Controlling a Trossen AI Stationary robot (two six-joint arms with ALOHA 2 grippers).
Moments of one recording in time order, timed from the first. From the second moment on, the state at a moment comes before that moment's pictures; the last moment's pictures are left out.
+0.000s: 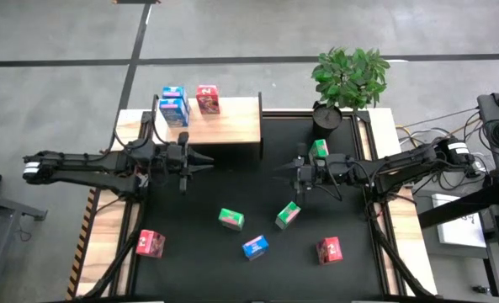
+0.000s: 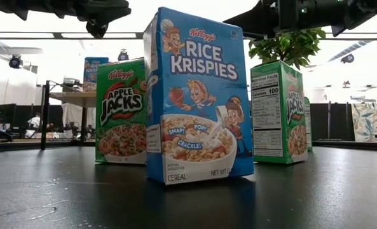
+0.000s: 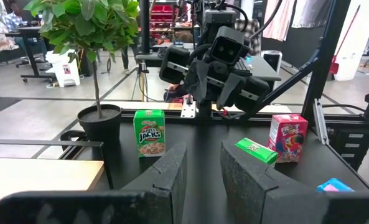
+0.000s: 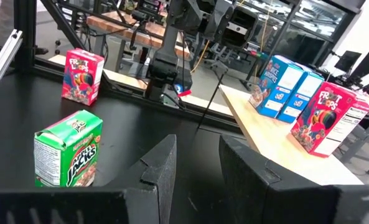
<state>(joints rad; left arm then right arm) 0.05 0.75 0.56 0.13 -0.01 -0.01 0.05 1.22 0.58 0.58 0.11 -0.34</state>
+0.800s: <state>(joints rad) 0.05 0.86 0.55 0.24 -0.02 -0.02 0.05 1.22 0.58 0.59 0.10 -0.23</state>
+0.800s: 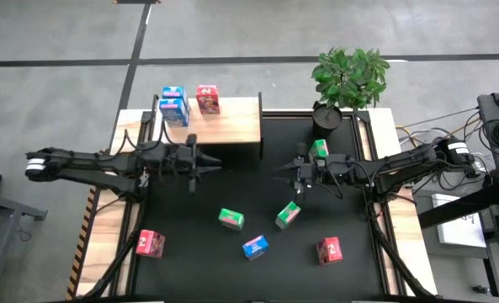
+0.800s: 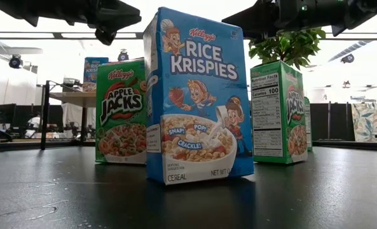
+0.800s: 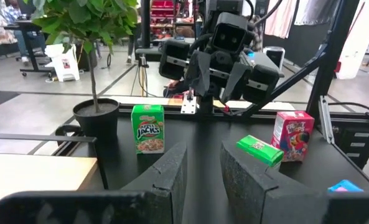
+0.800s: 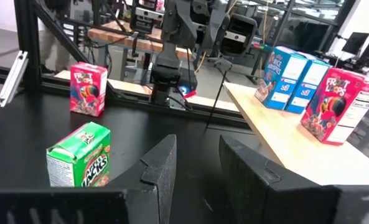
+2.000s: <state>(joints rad) 0.05 0.90 0.56 0.29 -0.04 0.01 0.05 1.23 0.58 0.58 0.10 -0.28</state>
